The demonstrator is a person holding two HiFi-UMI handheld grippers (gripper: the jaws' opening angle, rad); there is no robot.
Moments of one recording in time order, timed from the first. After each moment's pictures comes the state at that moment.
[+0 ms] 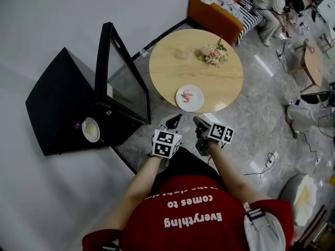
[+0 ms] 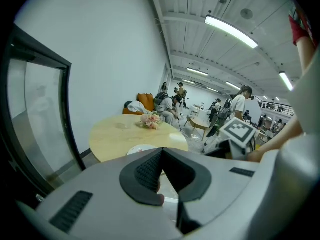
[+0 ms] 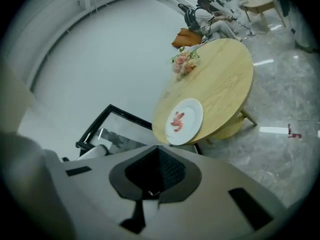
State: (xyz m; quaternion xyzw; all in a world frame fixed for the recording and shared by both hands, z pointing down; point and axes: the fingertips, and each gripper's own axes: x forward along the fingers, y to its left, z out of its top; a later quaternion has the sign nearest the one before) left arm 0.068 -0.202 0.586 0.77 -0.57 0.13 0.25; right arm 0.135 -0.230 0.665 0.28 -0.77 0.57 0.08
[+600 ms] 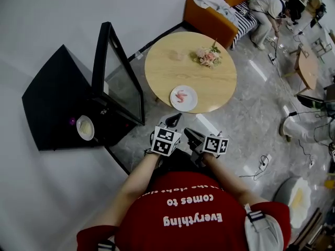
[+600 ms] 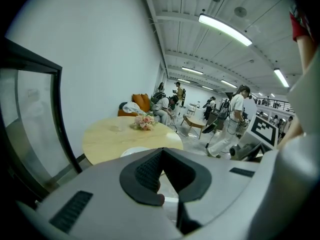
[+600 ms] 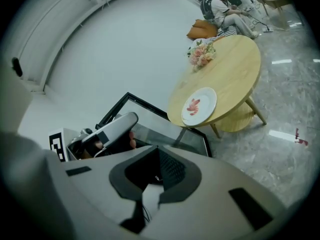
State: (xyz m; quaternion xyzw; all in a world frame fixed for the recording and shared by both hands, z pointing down) left arm 0.093 -0.205 0.580 0.79 -0.55 0.14 0.24; right arm 0.136 -0.162 0.634 0.20 -0.80 0.55 0.10
